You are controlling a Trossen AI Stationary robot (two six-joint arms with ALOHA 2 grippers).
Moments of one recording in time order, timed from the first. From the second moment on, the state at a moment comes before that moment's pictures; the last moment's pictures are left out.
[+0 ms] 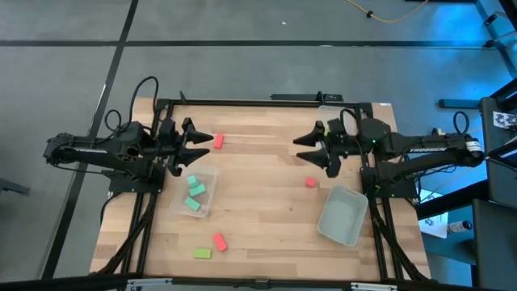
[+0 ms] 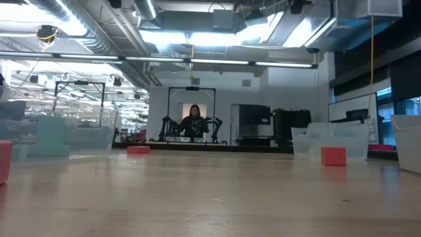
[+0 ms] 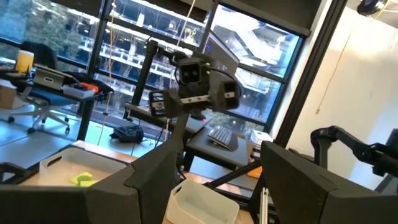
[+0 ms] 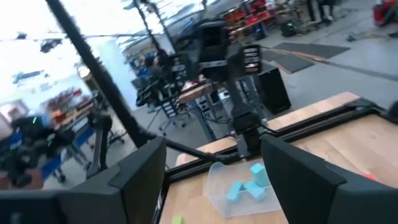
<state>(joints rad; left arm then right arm) -0.01 0.62 0.58 0.32 -0.04 -0.33 -0.01 0.97 0.82 0.21 -0.10 0.45</state>
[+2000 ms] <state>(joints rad) -0.93 1.81 1.34 -0.81 -0.22 -0.81 0.10 0.97 0.82 0.21 -0.10 0.29</state>
